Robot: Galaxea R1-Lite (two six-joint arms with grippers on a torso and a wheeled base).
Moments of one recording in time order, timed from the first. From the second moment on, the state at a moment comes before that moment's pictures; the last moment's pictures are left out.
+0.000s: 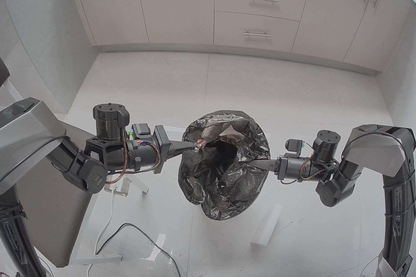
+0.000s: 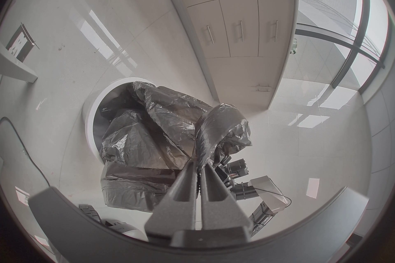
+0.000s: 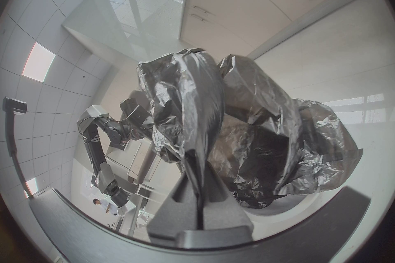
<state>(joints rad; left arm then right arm) -0.34 2.11 -0.88 -0.90 -0.71 -1.06 0.28 2.44 -0.87 -1.50 0.97 0.56</state>
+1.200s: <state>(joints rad) -0.29 2.24 -0.99 -0.89 -0.64 -1.06 0.17 2.59 -1.03 -1.50 0.96 0.62</state>
